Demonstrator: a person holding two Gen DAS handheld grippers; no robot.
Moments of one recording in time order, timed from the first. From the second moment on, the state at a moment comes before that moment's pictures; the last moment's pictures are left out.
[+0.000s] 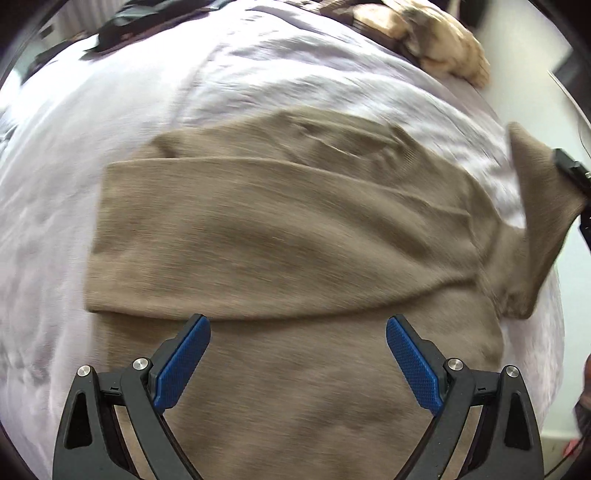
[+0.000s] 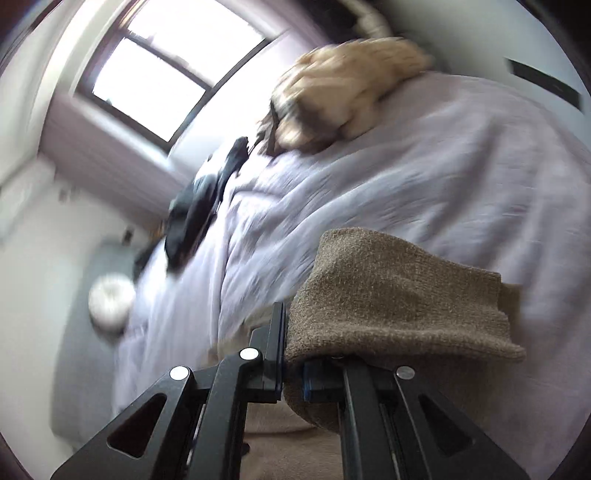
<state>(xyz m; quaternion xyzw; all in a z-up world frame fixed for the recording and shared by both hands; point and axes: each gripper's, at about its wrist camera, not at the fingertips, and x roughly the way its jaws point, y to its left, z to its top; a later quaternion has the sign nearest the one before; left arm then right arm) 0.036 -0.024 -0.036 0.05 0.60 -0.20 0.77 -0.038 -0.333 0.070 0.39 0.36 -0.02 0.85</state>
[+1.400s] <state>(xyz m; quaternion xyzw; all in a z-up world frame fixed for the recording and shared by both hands) 0.120 0.065 -0.087 -0.28 0.62 -0.33 0.65 0.056 -0.125 -0.038 0.29 0.57 0.16 0.75</state>
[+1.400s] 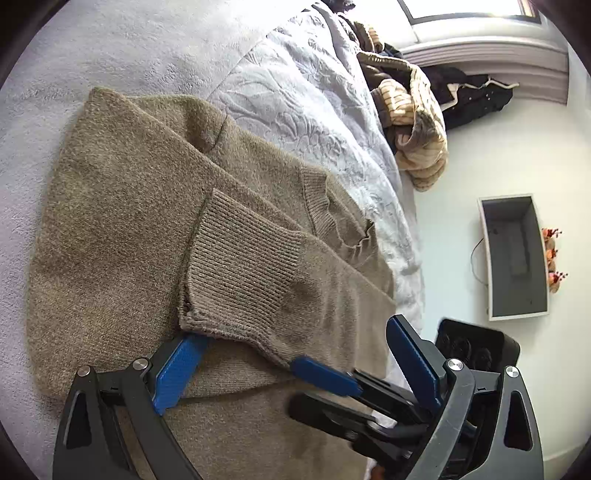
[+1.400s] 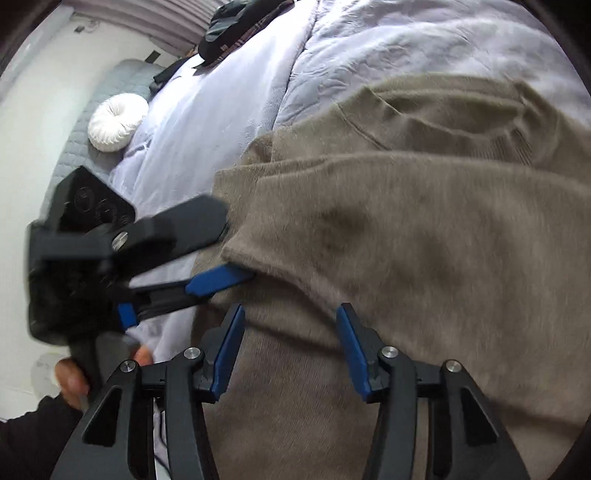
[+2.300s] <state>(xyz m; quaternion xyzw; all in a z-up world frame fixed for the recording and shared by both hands) 0.100 0.053 -0.090 -0.13 0.62 -0.25 0.73 -0.109 -0.347 -0.061 0.48 0.48 -0.11 0.72</state>
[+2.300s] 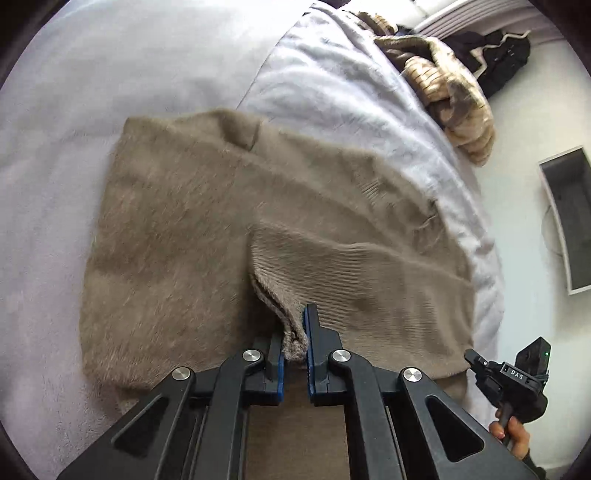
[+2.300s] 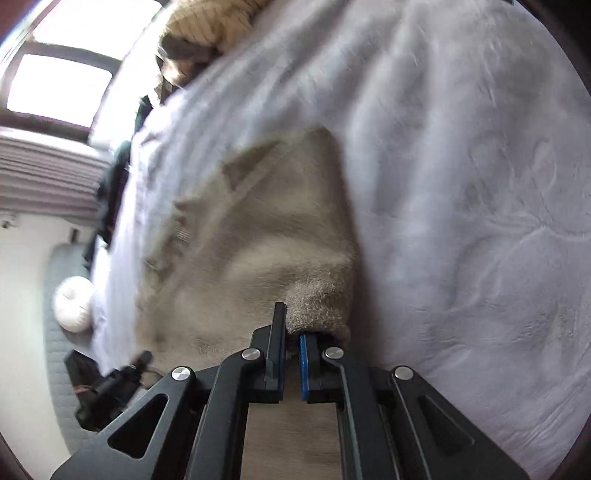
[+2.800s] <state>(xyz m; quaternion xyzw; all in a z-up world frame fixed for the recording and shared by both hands) 0.094 0.061 -0.041 -0.04 0.58 -0.22 0.78 -0.121 -0.381 -0.043 0.47 0.46 -0.10 0.74</state>
